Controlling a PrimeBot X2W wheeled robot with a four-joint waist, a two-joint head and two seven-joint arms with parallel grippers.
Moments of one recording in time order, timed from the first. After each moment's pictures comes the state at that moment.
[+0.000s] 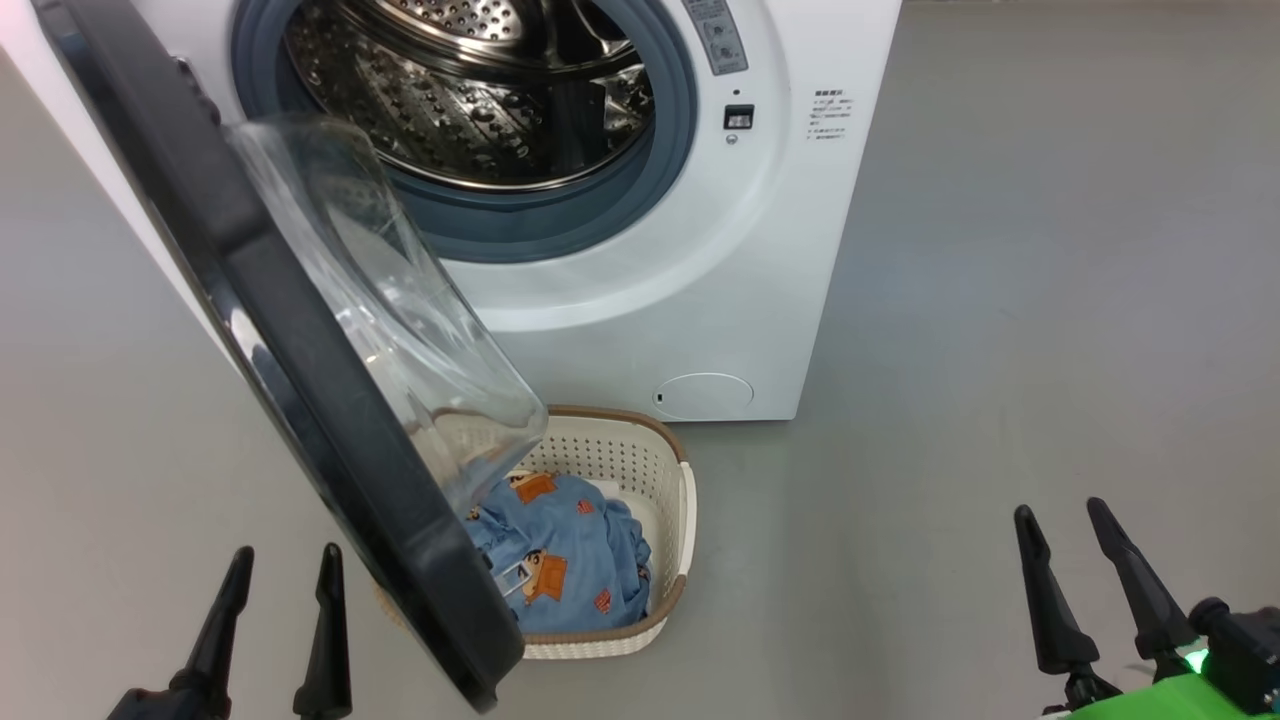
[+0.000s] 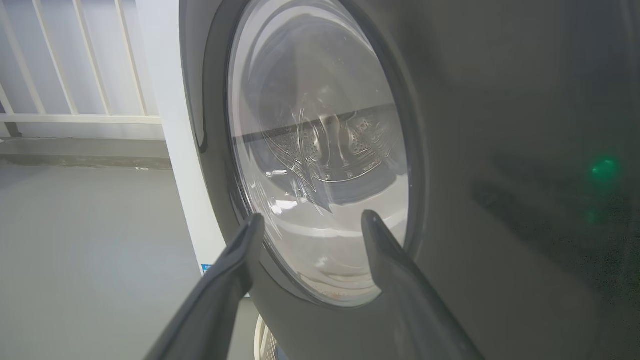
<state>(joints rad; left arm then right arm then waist) 0.11 0.04 0.01 -0.05 -0.19 -0.11 -0.26 0.08 -0.14 -0.02 0.01 0.34 0.13 -0.25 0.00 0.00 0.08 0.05</state>
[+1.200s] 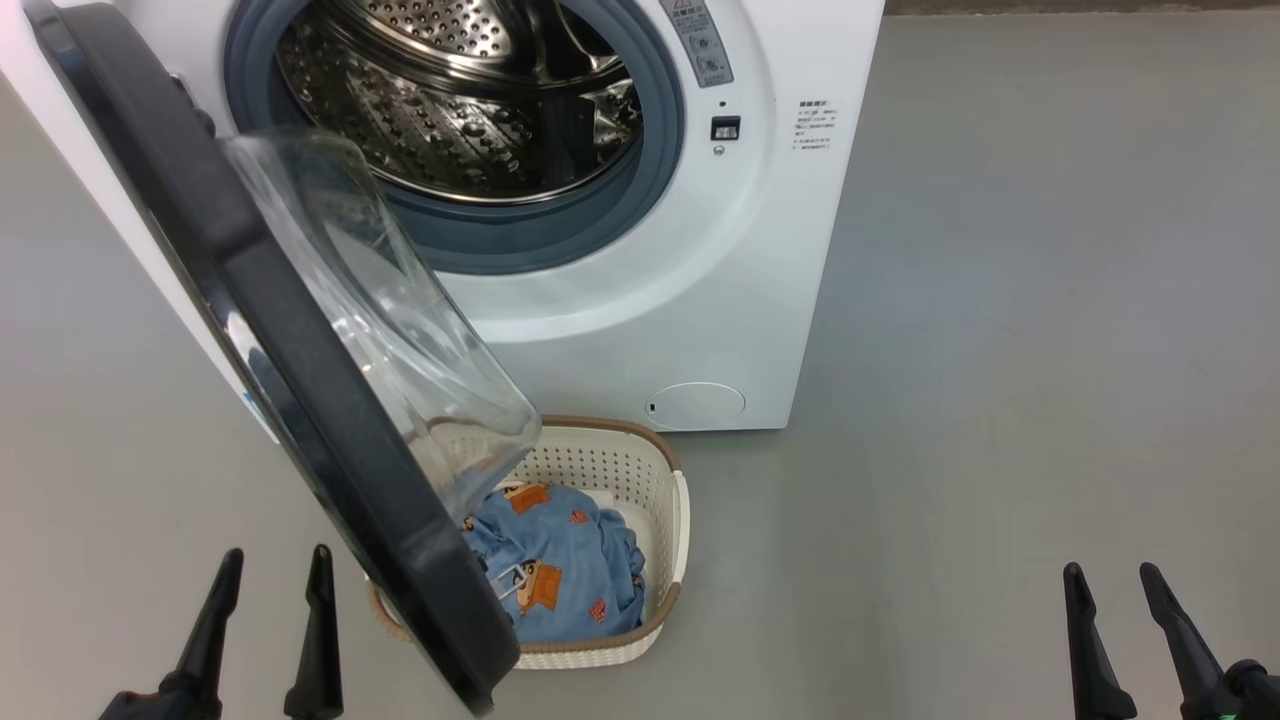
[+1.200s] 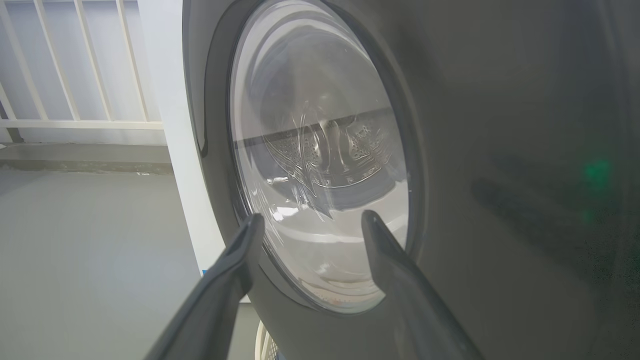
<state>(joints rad) 0.11 0.04 0.03 -0.05 -0.19 -0.12 -0.26 0.17 -0.06 -0.16 0.00 0.24 0.13 -0.25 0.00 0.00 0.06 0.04</state>
